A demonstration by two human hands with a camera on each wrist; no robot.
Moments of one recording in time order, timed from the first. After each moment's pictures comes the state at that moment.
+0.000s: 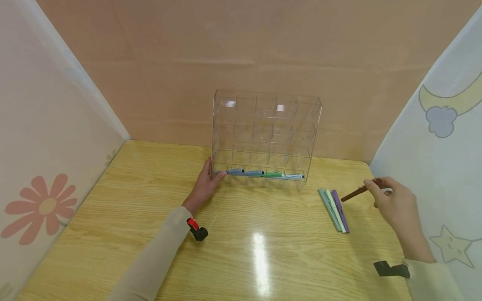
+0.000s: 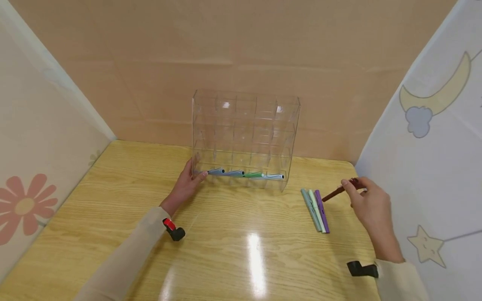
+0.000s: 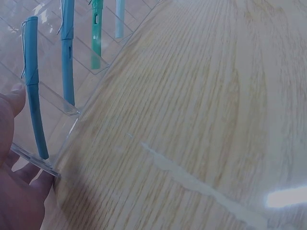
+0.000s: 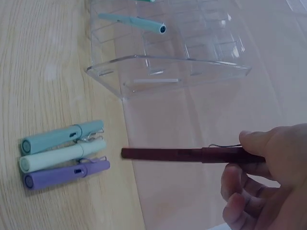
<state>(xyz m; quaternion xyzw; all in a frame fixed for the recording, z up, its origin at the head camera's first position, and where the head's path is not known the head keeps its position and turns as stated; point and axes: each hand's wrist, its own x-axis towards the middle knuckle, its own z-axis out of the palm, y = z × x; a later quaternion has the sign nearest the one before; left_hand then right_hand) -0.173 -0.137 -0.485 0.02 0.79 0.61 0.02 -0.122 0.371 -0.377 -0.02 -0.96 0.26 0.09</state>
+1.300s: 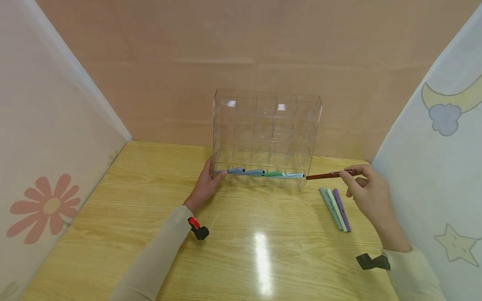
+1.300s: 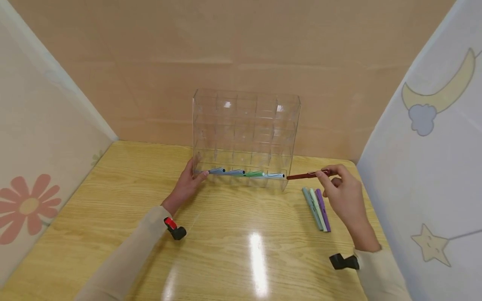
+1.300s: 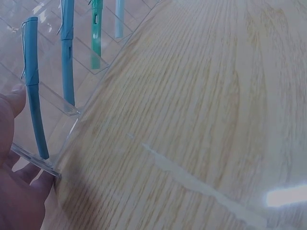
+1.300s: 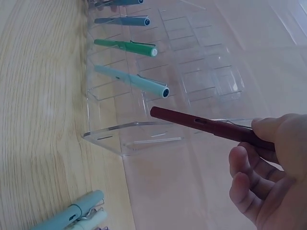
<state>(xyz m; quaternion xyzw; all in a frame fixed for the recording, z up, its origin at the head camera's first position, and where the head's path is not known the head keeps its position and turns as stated) -0.173 -0.139 -0.482 0.01 0.80 0.60 0.02 -0.132 0.307 -0.370 0.06 -0.91 0.39 0.12</state>
